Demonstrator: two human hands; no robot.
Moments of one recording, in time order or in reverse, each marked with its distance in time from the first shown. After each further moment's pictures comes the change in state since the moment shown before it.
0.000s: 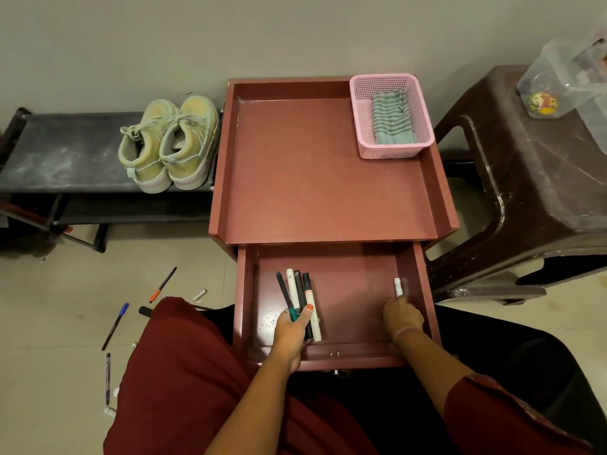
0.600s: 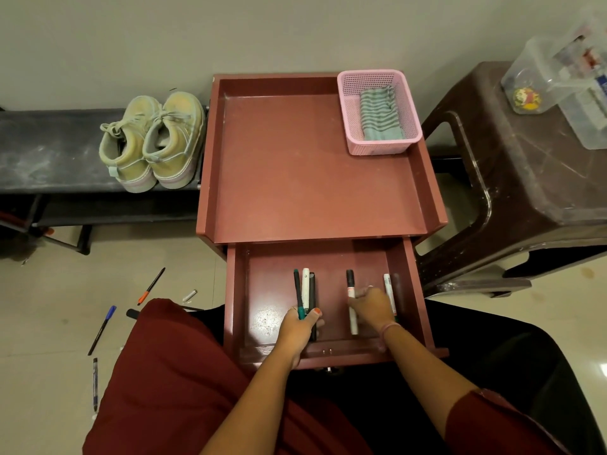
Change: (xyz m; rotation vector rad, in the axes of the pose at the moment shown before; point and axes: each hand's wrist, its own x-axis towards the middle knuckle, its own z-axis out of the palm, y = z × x) left_hand 0.007 -0.008 0.017 0.184 -0.107 0.002; right_hand -0.011 -0.029 -0.016 1.083 -0.016 0.061
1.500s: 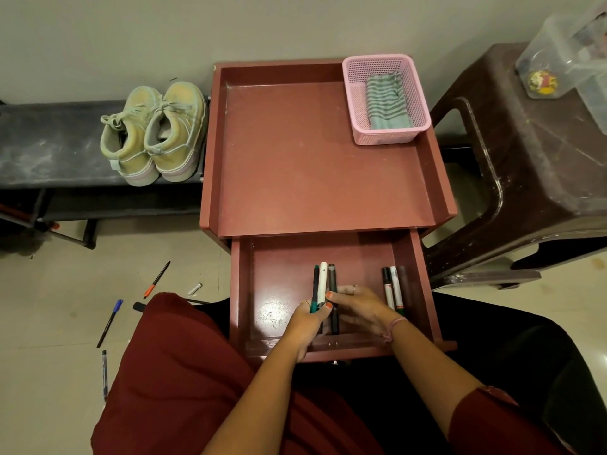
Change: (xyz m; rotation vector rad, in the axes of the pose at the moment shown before) left_hand 0.004 0.000 0.000 0.067 -0.135 -0.062; right_hand -0.009 -0.006 0.017 0.499 -0.503 0.088
